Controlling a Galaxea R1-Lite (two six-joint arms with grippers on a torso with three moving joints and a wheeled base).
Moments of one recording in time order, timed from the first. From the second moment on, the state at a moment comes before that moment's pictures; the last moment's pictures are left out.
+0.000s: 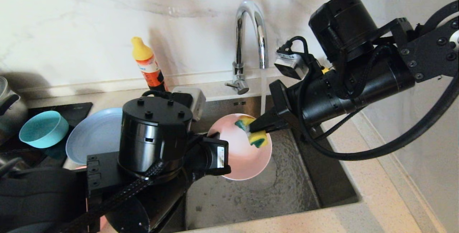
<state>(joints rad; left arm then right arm) -0.91 1.61 -0.86 -0.44 0.57 -0.23 0.67 1.83 -1.85 0.68 0.49 0.62</state>
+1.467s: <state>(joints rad) -0.90 1.61 -0.89 -0.48 0.58 -0.23 0.79 1.90 -1.91 0.73 0.45 0.61</state>
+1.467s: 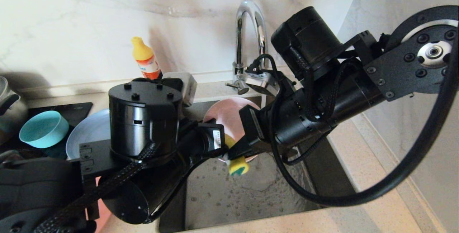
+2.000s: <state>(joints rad) -0.90 1.61 -0.87 -0.47 0.57 -0.24 0.69 1.86 -1.93 0.72 0.45 0.60</state>
